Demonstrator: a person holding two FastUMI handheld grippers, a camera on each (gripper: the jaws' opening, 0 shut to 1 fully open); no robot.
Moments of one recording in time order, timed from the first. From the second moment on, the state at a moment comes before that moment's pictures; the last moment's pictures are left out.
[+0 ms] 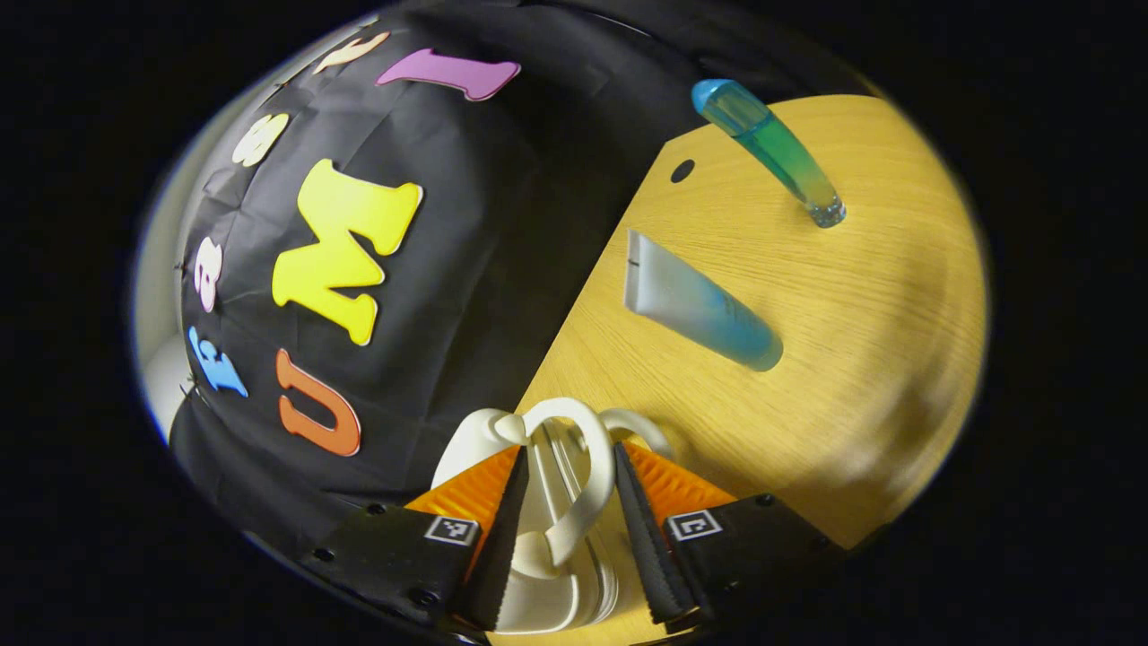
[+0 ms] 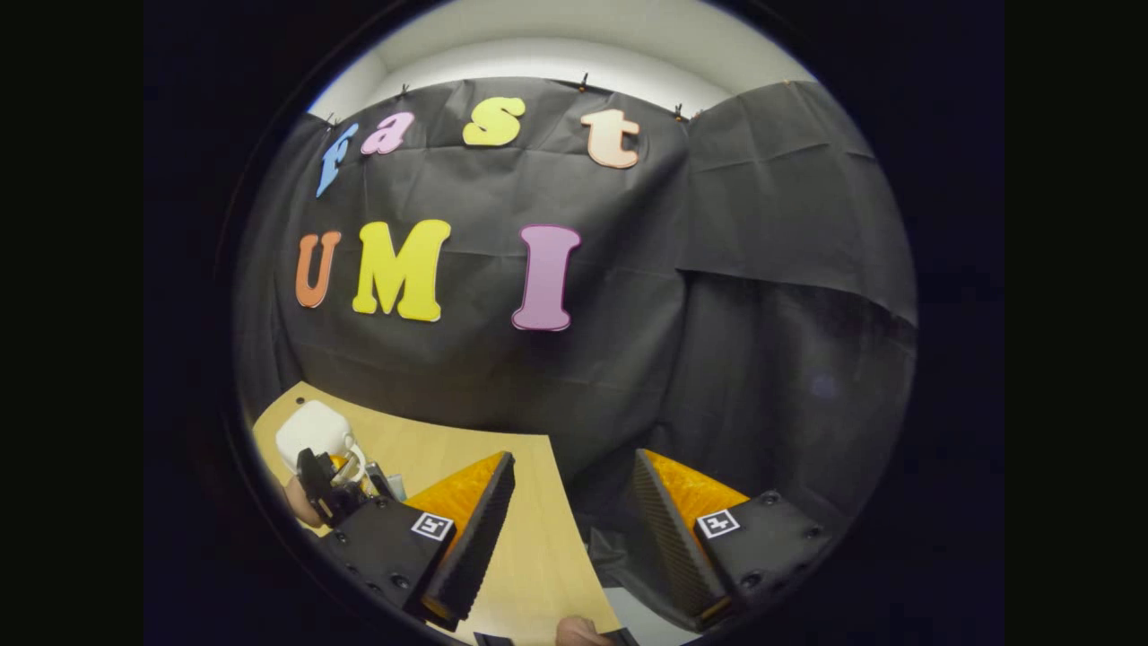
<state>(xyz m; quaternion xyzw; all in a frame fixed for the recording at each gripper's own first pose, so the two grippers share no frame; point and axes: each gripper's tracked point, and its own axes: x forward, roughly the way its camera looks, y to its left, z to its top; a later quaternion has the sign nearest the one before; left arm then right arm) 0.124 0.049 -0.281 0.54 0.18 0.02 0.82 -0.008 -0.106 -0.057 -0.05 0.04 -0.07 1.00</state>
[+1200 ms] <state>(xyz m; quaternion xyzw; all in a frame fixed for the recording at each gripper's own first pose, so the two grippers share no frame) 0.122 0.099 -0.166 0.45 0.20 -0.02 0.87 0.000 -0.013 -0.068 0.00 0.06 -0.08 1.00</state>
